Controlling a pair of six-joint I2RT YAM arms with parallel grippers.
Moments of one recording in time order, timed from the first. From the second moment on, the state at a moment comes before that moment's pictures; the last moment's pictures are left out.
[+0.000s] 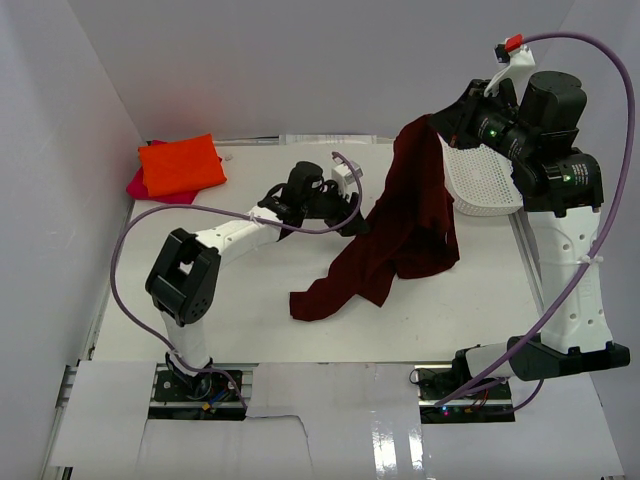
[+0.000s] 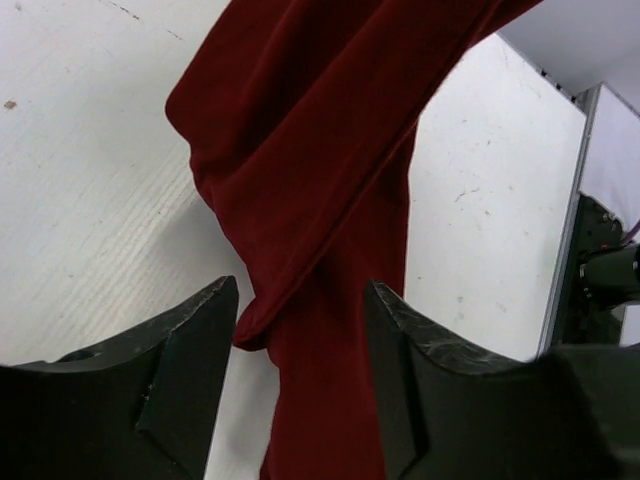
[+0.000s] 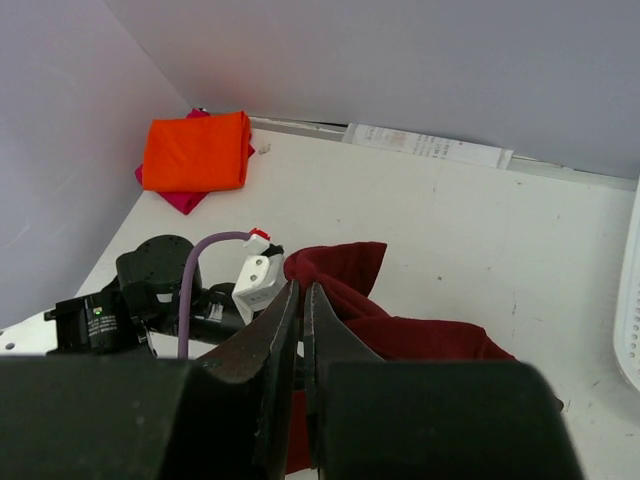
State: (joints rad) left arm -0.65 1.83 1.33 0.04 0.59 -0.13; right arm 0.20 1.37 1.98 -0.78 -0.36 0.26
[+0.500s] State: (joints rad) left arm -0.65 1.97 1.47 -0.01 0.60 -0.14; right arm 0.20 1.37 1.98 -0.78 -0.38 0.26
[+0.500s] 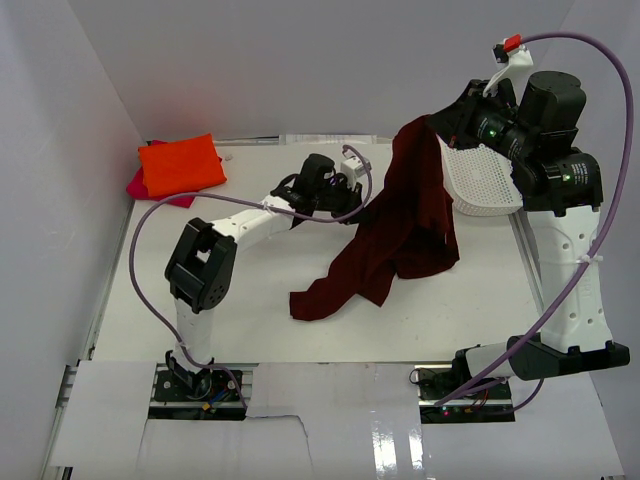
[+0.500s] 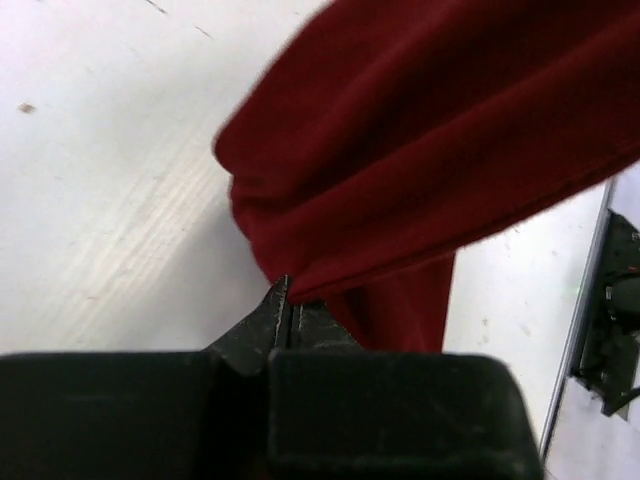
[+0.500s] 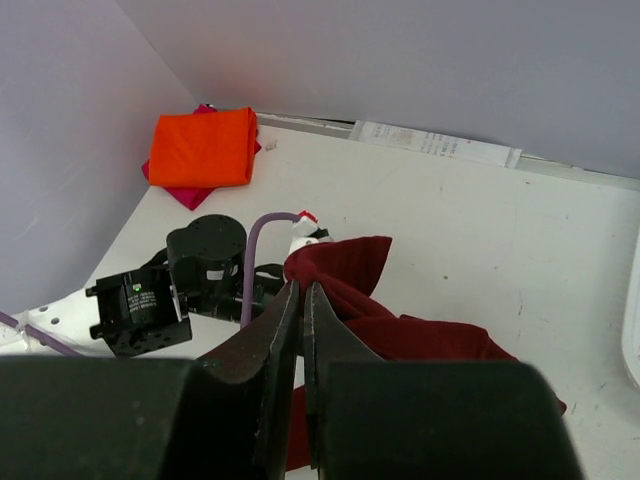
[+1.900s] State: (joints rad) left arm -0.66 1.40 1.14 -0.51 0.02 -0.20; right arm 0.20 1.05 1.43 -0.78 -0.26 0.20
